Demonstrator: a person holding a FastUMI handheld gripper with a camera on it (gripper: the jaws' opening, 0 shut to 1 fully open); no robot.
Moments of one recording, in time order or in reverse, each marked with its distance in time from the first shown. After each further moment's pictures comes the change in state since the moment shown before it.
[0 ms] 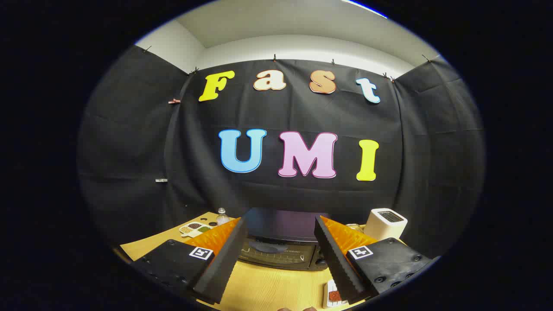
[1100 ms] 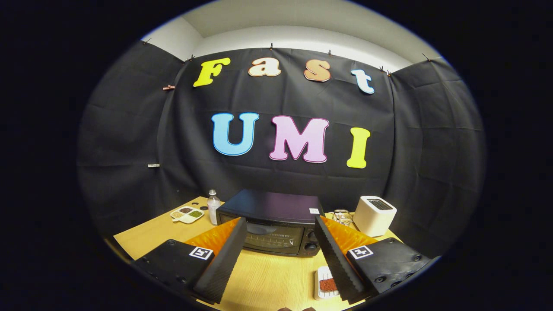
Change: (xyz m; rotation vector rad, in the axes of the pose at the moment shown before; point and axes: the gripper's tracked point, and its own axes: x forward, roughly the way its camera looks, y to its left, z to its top) arm -0.015 -0.017 -0.037 -0.034 0.085 -0.052
